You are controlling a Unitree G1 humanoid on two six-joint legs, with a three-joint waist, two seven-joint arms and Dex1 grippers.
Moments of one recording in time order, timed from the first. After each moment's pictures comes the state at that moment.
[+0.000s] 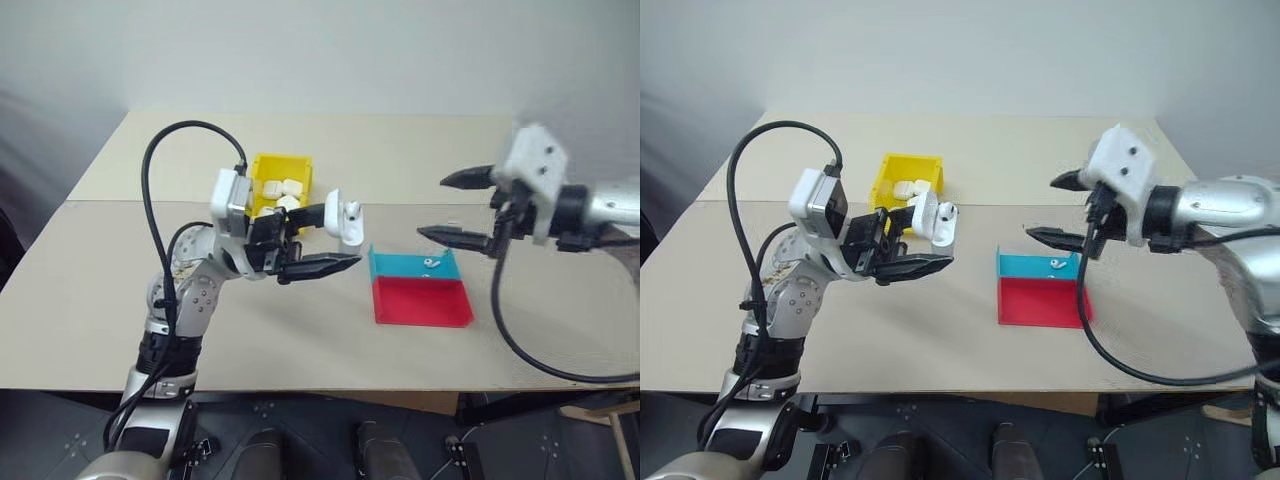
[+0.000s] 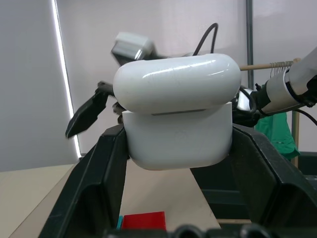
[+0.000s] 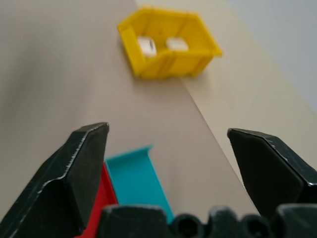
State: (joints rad) left arm -0.60 0.35 0.01 -0.10 -0.73 0.32 -1.26; right arm -0.77 -1.07 0.23 -0.12 0.33 0.47 0.99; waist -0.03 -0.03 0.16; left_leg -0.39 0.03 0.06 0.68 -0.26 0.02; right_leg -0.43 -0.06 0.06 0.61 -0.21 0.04
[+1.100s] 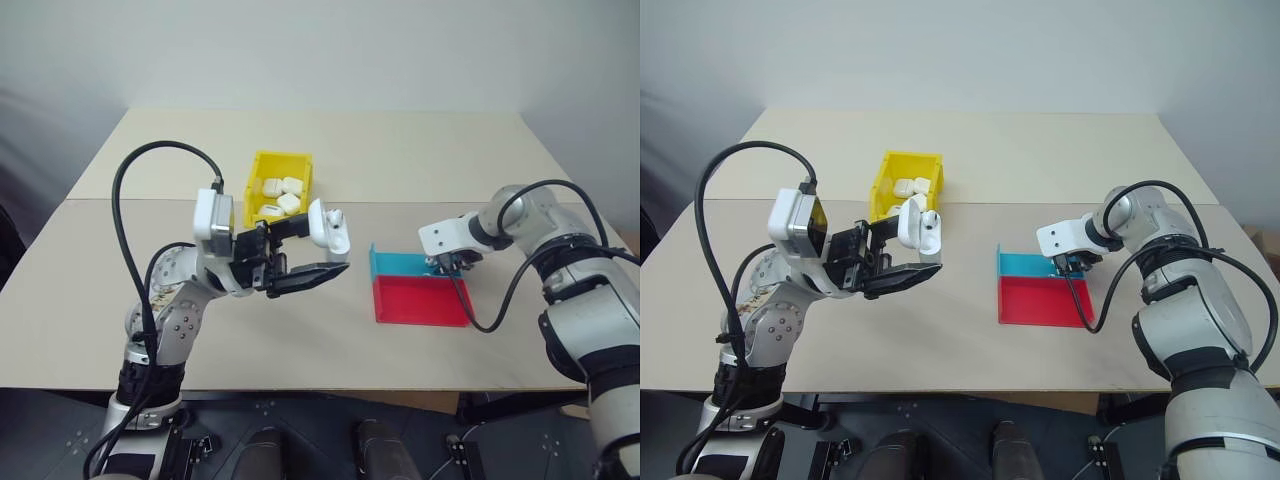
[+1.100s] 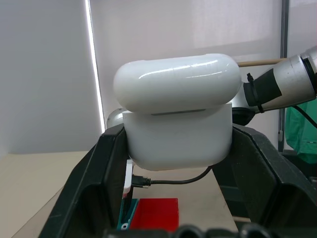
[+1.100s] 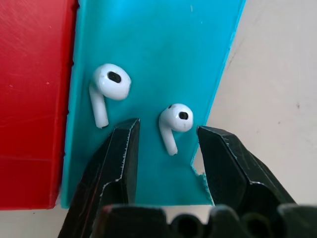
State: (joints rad) left arm -0.47 0.39 0.04 -0.26 -0.75 0.32 -1.16; right arm -1.22 -0.67 0.58 1.18 -0.46 -0.45 1.18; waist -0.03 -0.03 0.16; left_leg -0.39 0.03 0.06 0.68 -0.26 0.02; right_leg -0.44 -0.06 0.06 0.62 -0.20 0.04
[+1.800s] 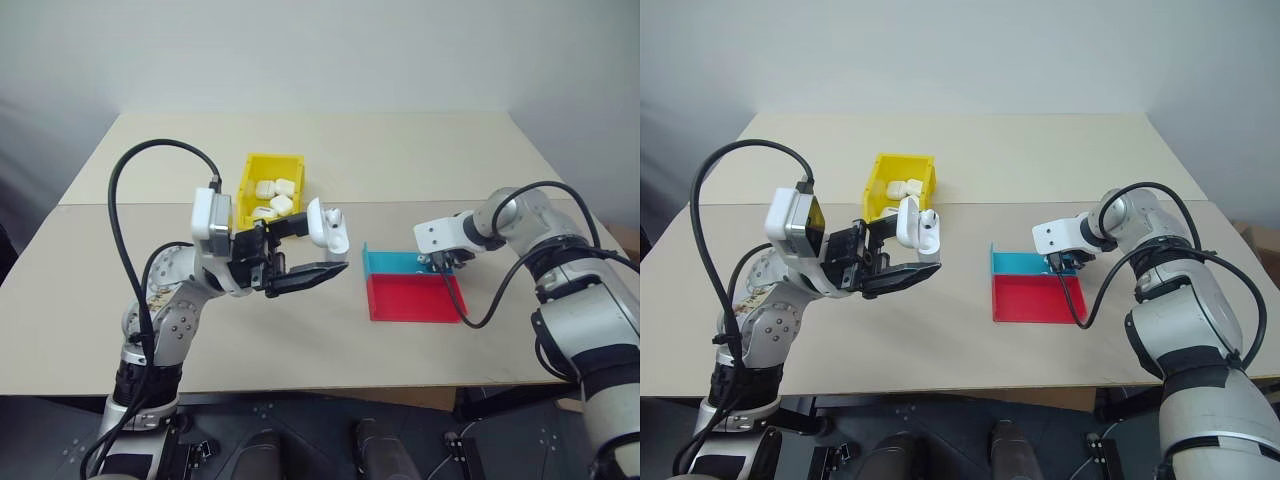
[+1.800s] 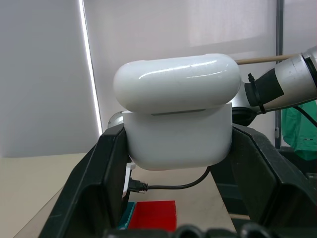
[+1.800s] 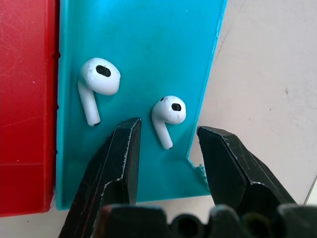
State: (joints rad) left arm -0.47 0.41 0.04 -0.27 -0.75 0.32 -1.15; right arm -1.22 -0.64 0.53 1.21 -0.49 -0.45 1.12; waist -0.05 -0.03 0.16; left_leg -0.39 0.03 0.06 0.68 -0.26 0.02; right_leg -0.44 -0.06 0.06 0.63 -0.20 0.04
